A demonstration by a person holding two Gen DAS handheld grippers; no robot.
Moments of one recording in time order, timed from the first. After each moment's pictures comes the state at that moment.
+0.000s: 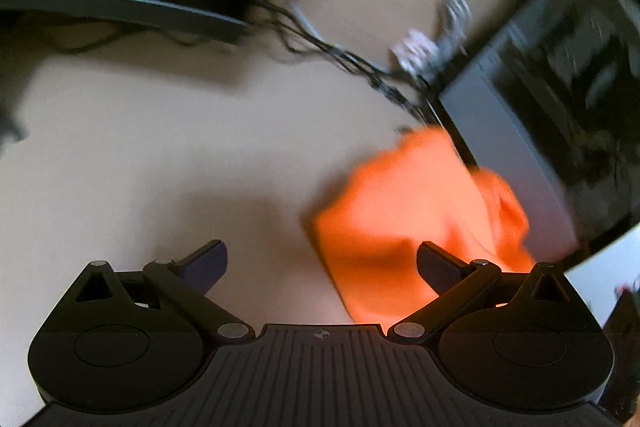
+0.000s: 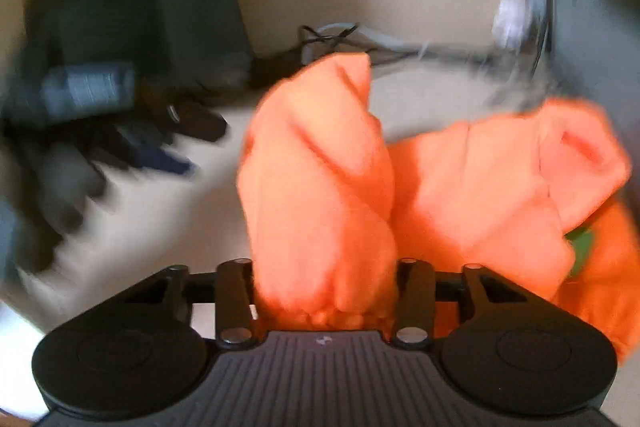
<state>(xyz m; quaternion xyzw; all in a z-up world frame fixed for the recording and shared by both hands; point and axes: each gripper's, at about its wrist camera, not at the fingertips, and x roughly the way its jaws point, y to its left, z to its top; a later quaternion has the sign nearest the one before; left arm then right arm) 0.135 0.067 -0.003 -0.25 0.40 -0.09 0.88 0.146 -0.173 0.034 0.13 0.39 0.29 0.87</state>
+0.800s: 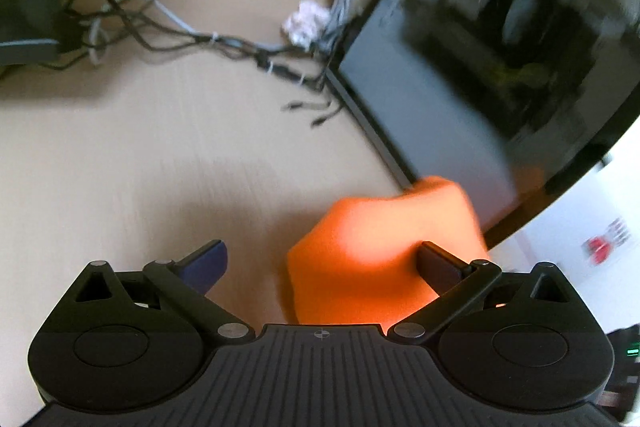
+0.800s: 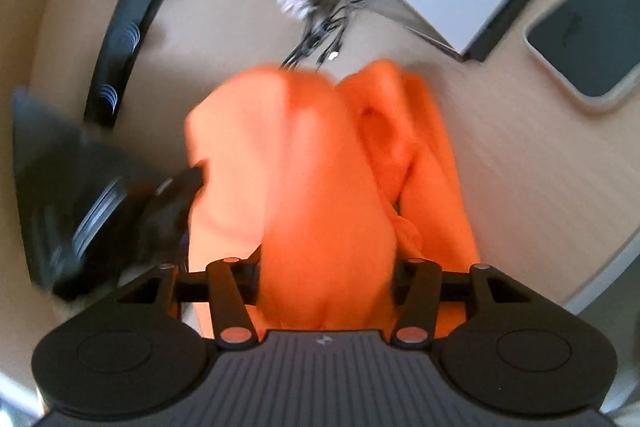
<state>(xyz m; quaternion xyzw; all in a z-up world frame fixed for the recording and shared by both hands) 0.172 -0.055 0.015 -0.16 0.41 -0.19 0.88 0.043 -0.289 -0.003 0.40 0.36 0.14 0.83</state>
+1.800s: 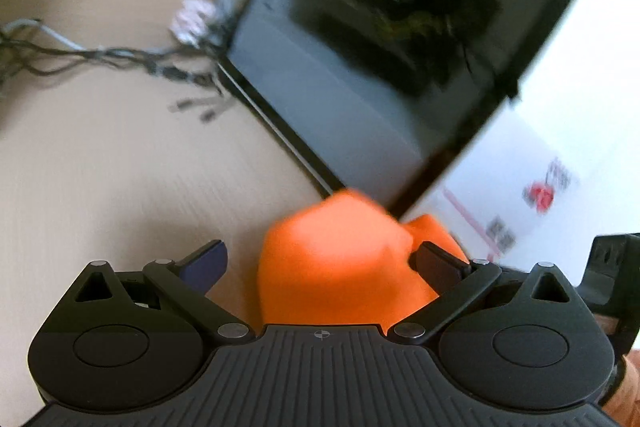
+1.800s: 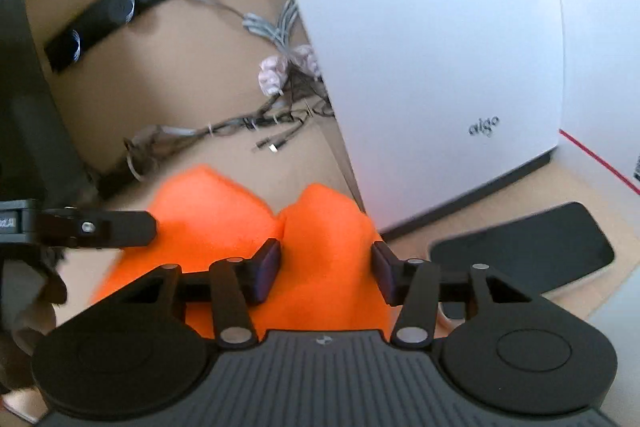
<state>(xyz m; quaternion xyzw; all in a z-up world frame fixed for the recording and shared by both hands) 0.142 -0.111 0.025 -0.10 0.39 -0.31 0.86 0.058 -0.275 0.039 0.16 0.30 0.01 0.94</state>
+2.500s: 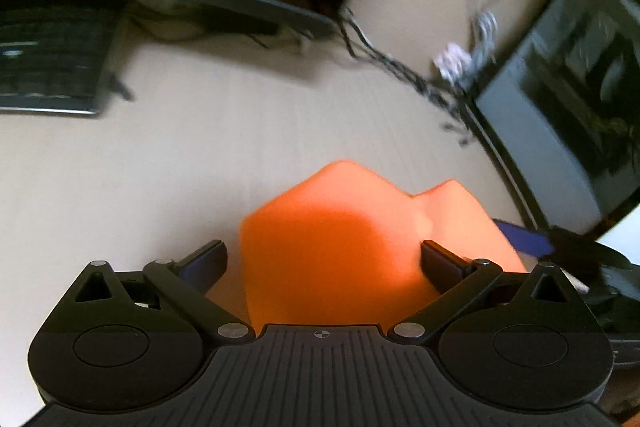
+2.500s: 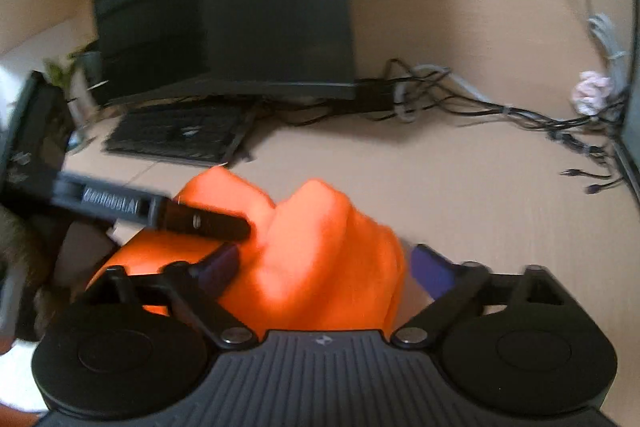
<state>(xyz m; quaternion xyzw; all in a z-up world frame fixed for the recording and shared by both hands) 0.057 0.087 0.006 -0.22 0.38 -0.03 0.90 0.129 -0.074 0.063 -0.01 0.33 0.35 0.88</state>
